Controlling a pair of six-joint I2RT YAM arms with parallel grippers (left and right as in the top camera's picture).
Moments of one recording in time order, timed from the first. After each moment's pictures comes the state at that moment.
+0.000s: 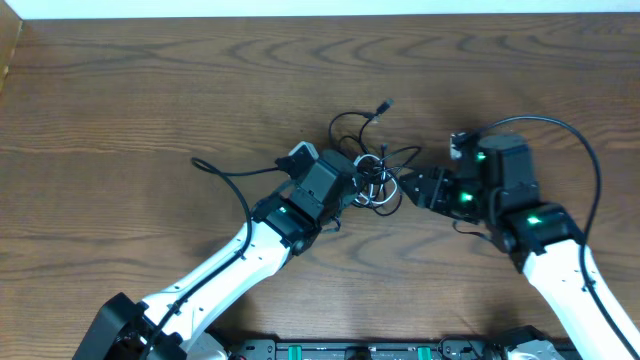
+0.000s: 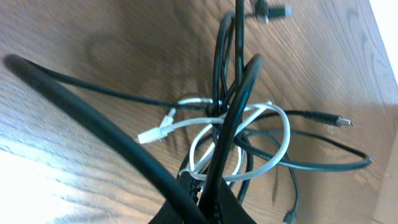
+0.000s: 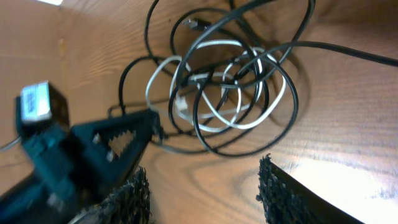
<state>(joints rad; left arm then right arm) -0.70 1.43 0.85 -0.29 -0.10 -1.30 0.26 1.15 0.80 -0.50 -0.49 0.68</state>
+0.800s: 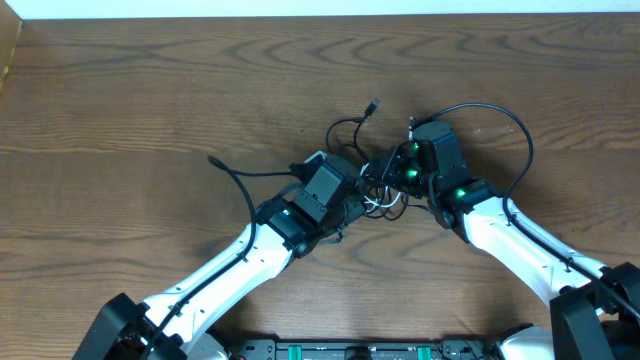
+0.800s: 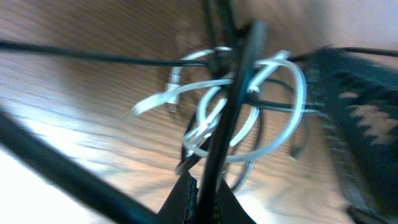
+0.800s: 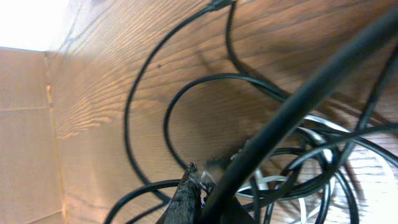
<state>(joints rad) -0.72 1.43 0.85 -0.36 0.05 -1.21 0.45 1.53 0.80 0.00 -0.29 0.94</state>
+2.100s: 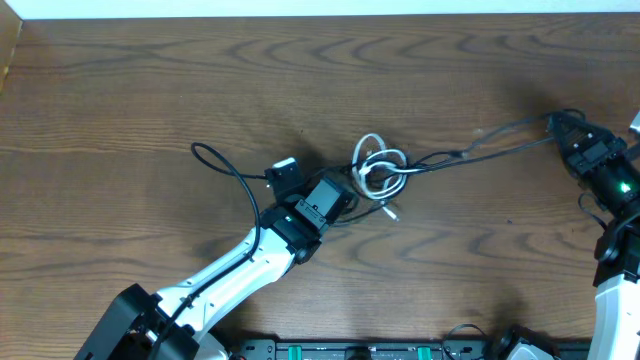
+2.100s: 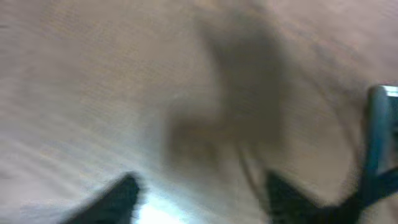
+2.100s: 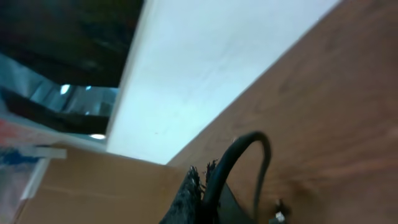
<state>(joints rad) -0.73 1.46 0.77 -0.44 -0.46 -1.05 -0.50 0.99 0.80 -0.09 -0.93 0.86</state>
